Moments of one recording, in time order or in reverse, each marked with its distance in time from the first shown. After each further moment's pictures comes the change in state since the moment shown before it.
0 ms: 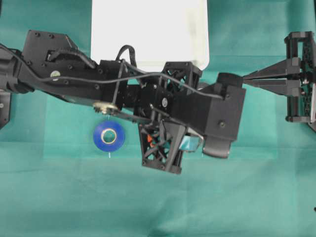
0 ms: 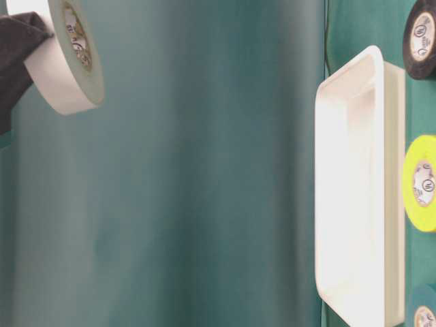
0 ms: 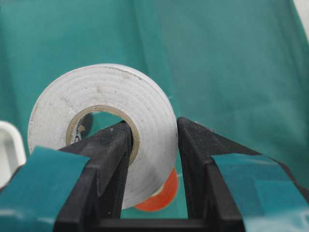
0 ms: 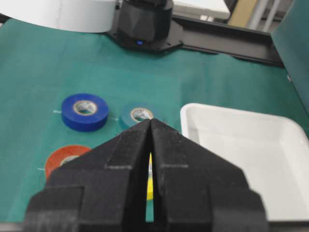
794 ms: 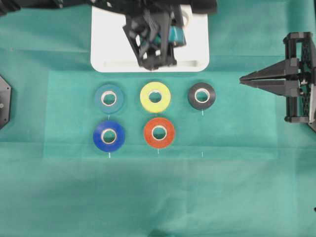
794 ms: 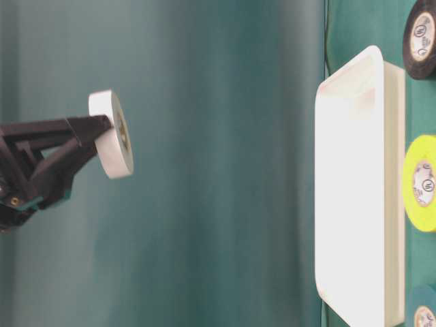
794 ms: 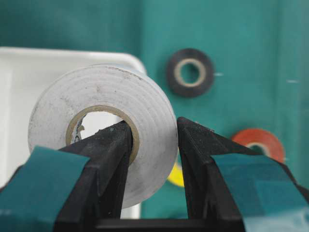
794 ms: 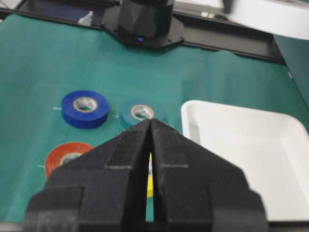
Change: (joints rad) left arm 0.316 -0.095 0.103 0.000 0.032 0.000; right arm 0.000 0.009 0.000 0.002 0.000 0.000
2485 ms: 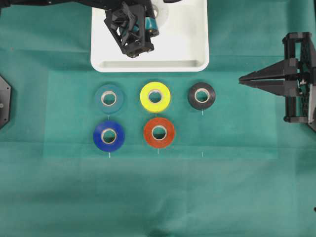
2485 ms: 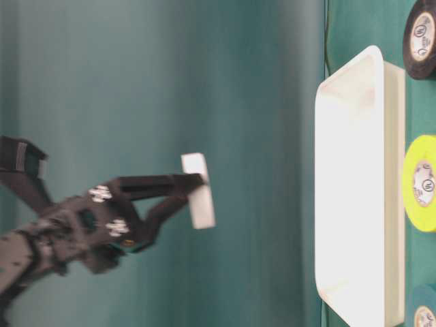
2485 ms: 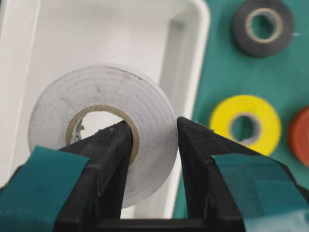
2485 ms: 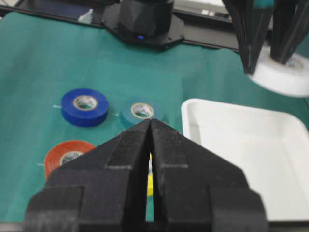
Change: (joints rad) left arm 0.120 -0.078 0.373 0.000 -0.232 -0.006; right arm 0.000 0.009 -0.005 -0.002 0.003 -0.003
